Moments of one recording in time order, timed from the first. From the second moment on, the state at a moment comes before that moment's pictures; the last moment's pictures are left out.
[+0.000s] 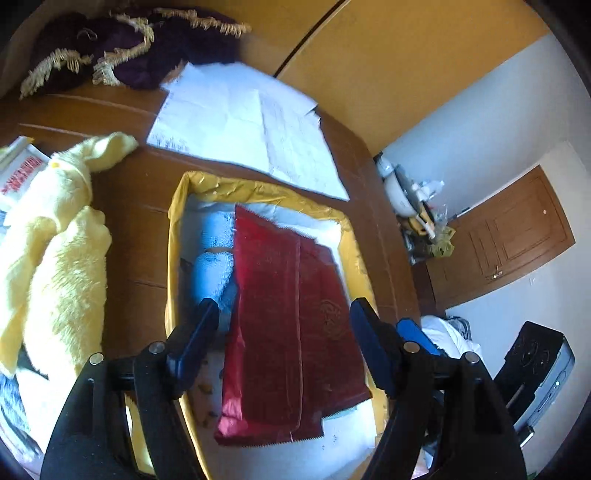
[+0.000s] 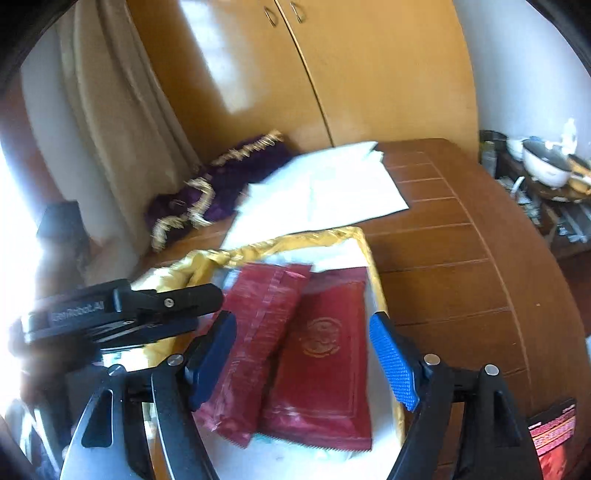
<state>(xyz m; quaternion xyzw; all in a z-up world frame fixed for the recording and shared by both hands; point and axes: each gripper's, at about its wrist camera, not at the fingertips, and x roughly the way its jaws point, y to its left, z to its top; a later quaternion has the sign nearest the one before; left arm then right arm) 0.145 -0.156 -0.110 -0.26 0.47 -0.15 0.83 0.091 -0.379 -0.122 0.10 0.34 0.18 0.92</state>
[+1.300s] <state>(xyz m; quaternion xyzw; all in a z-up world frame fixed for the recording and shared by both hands) 0.035 -0.175 -0.089 -0.21 0.37 -0.12 0.90 0.006 -0.456 -0.102 0.05 0.27 0.26 0.92</state>
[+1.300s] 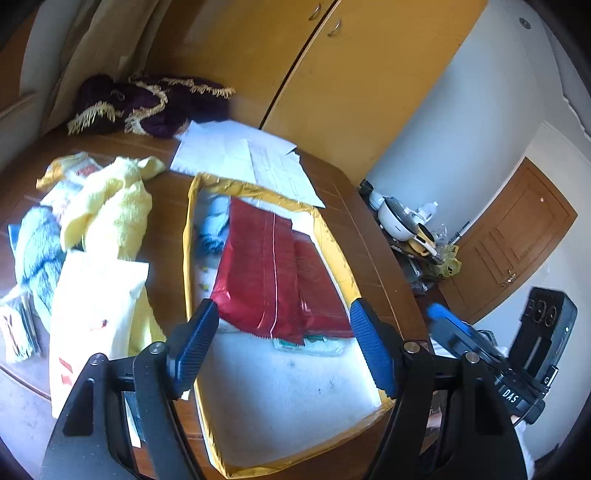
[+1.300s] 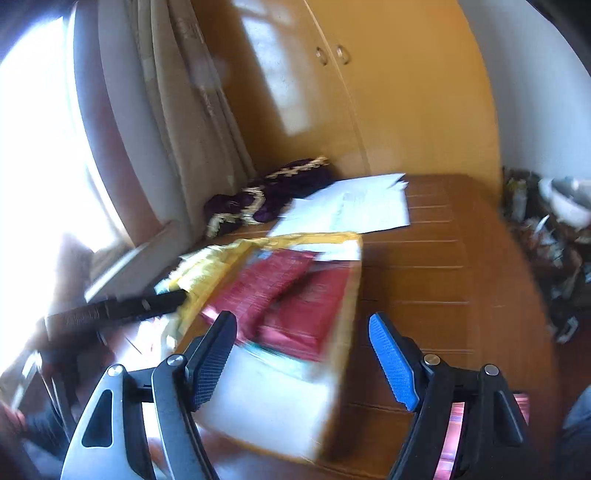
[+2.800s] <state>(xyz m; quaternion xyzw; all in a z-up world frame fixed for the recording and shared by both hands) -0.017 -0.025 -0.111 -0.25 0.35 0.05 0.90 0.016 -0.230 -0.129 0.07 0.37 0.38 0.84</state>
